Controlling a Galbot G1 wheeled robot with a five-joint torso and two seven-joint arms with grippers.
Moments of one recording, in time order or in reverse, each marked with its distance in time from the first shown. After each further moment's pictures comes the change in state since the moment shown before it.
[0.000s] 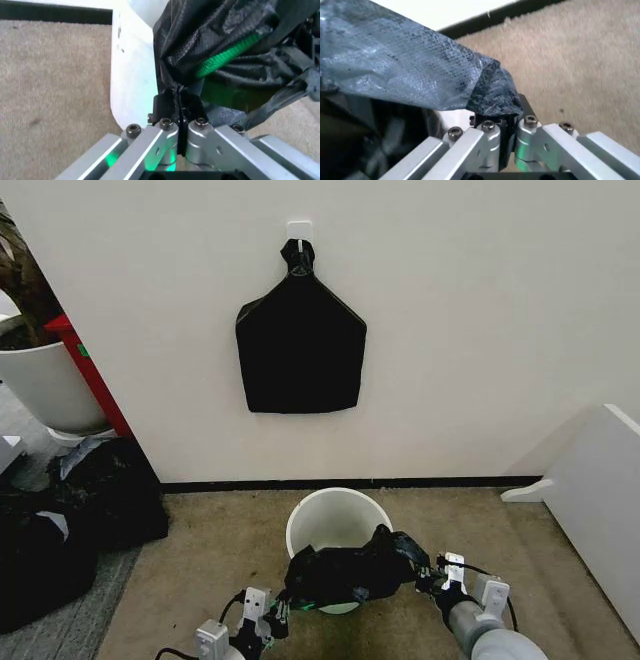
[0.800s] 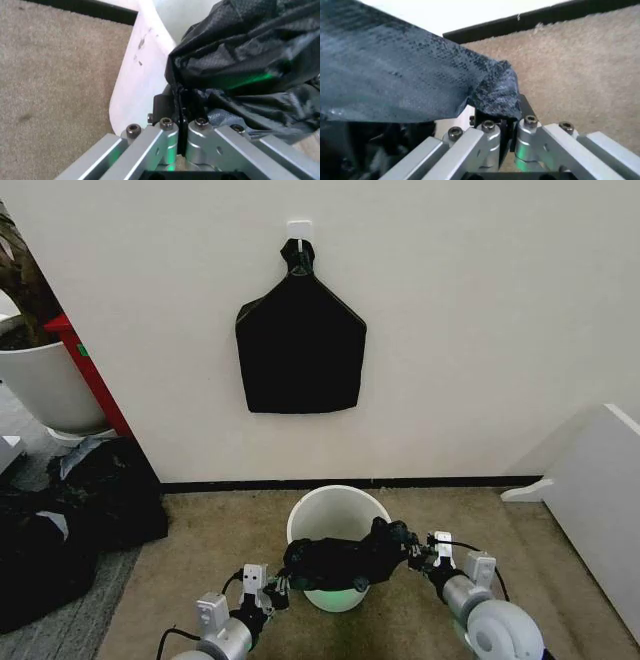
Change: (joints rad) left arm -0.100 -0.044 -0.011 0.041 -0.214 0.038 -0.052; right arm 0.158 -0.038 -0.008 -0.186 -0.020 -0.037 -0.256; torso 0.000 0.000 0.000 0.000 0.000
